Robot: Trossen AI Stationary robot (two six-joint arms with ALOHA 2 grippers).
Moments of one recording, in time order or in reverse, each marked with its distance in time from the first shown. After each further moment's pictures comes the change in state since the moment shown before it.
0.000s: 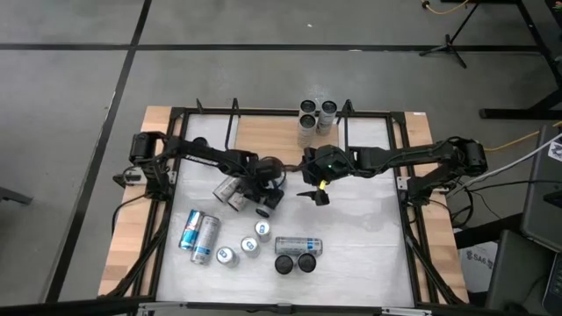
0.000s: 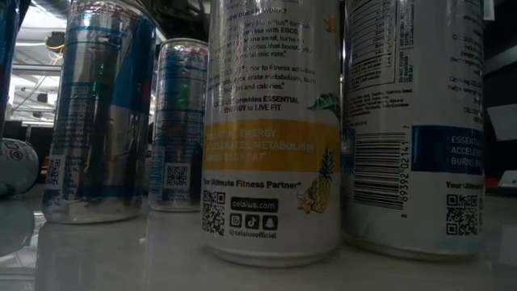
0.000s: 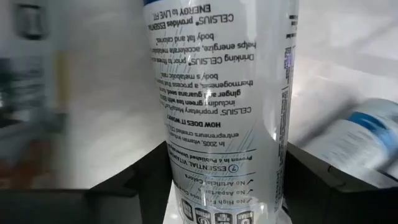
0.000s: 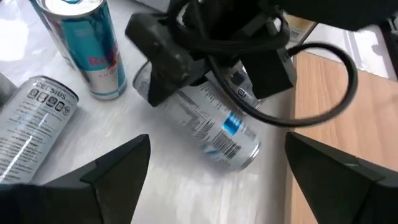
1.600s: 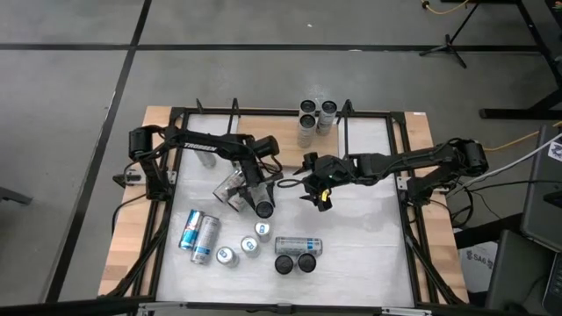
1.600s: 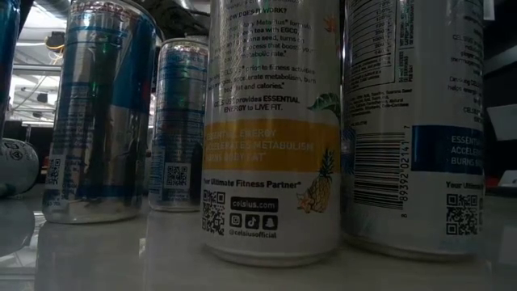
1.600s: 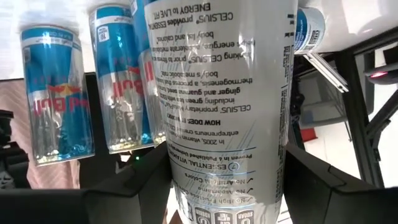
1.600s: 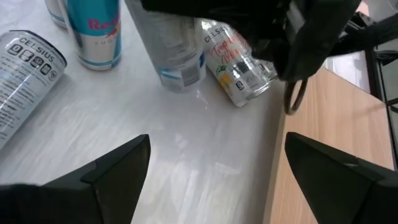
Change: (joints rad) left arm 0.155 -0.017 0.001 0.040 0.760 -0.718; right arm 0.081 0.000 0.000 -0.039 0.143 -0.124
